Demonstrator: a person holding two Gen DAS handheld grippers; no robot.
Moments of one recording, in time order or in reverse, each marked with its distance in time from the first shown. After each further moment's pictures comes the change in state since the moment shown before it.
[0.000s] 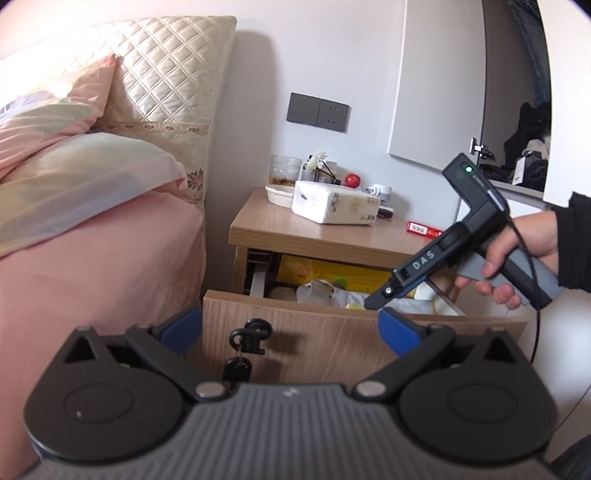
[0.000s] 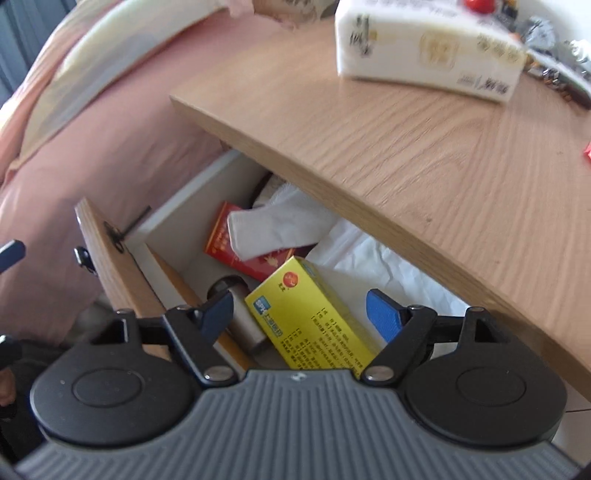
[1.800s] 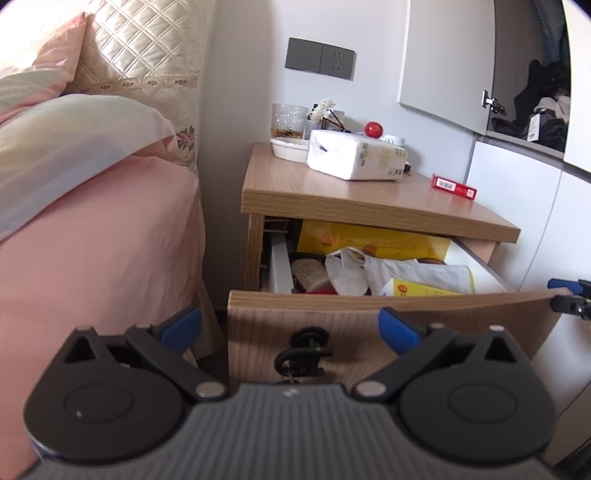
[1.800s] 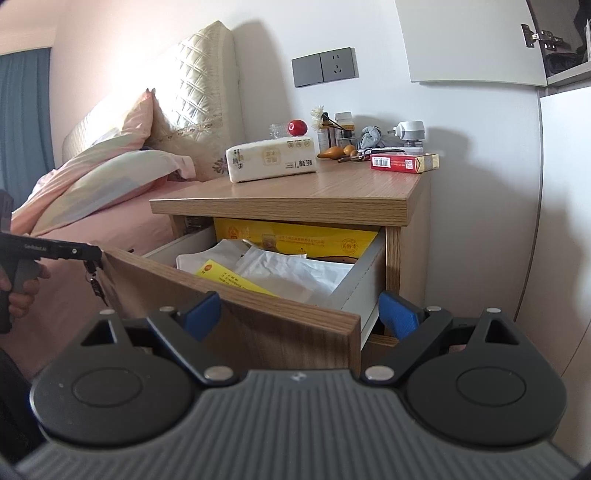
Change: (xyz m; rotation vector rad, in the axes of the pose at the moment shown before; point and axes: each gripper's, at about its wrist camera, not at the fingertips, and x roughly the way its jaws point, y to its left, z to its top) left arm 0.083 0.044 0.009 0.073 0.155 -0.038; right arm -0.053 -0.047 -0.192 0.129 -0.693 -0.148
